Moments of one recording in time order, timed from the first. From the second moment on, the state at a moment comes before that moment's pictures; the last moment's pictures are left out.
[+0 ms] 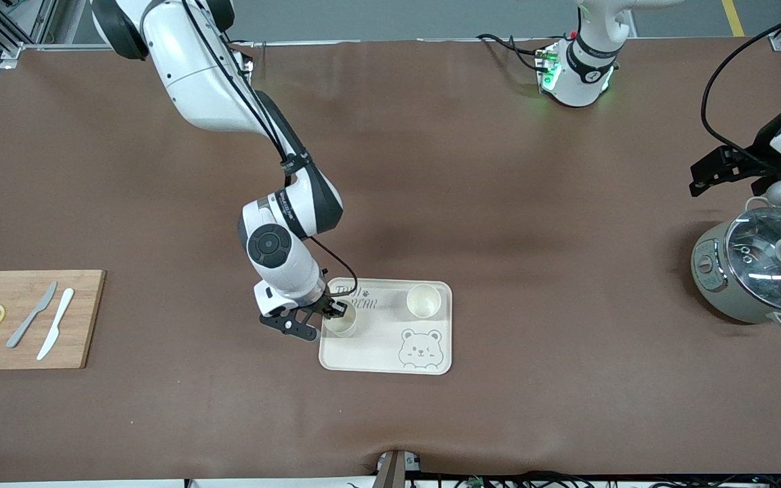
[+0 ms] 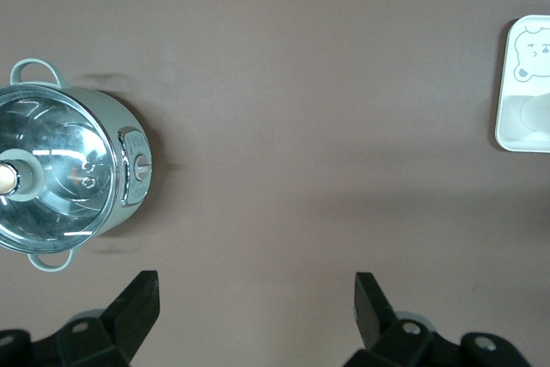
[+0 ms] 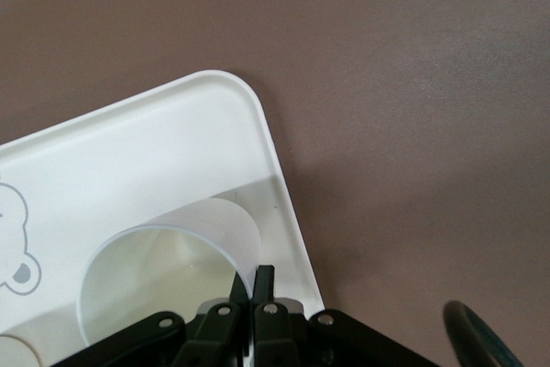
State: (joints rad) left arm -0.02 -0.01 -0.03 -1.63 0.01 1.64 -0.04; right arm 0.61 0.82 -0.14 -1.39 0.18 2.36 0.75
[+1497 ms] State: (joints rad) left arm -0.02 -0.01 -0.06 -1.62 0.01 1.64 -0.04; right arm 0.60 0.80 -0.16 -1.27 0.18 2.14 0.75
